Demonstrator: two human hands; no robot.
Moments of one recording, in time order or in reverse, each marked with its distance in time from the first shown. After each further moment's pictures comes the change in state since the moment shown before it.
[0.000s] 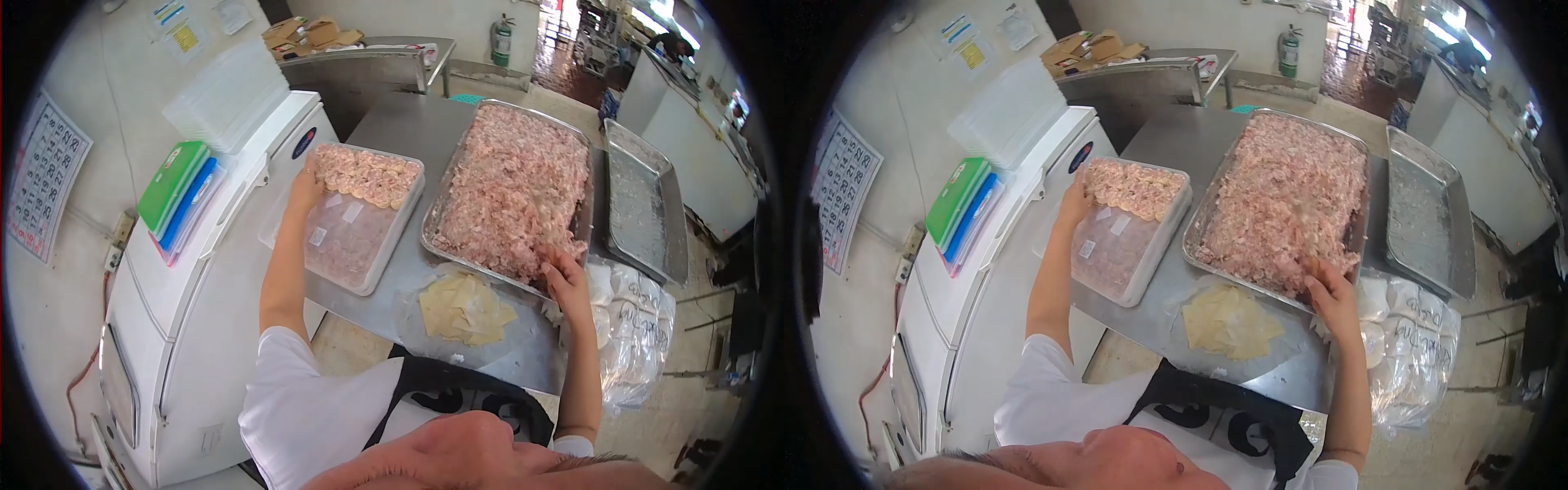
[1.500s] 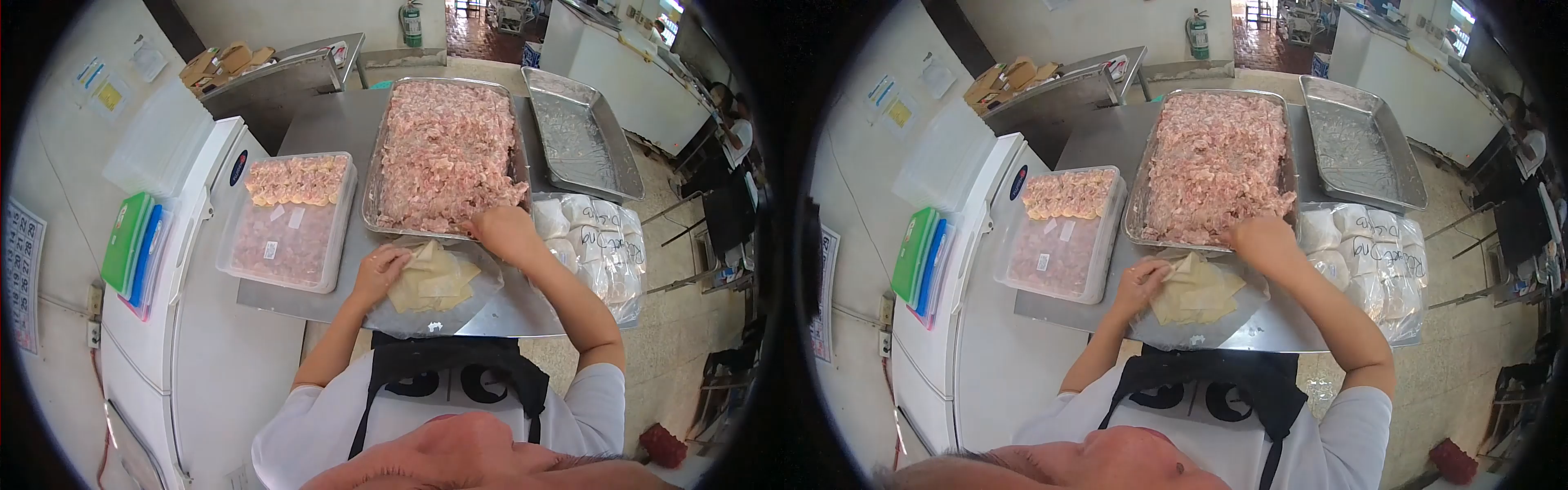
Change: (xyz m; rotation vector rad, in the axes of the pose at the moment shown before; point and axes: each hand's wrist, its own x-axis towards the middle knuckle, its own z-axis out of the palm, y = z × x) left_hand -0.198 0.235 0.046 -0.765 -0.418 0.293; right_hand -0.007 -0.052 0.034 -1.452 -0.105 -0.421
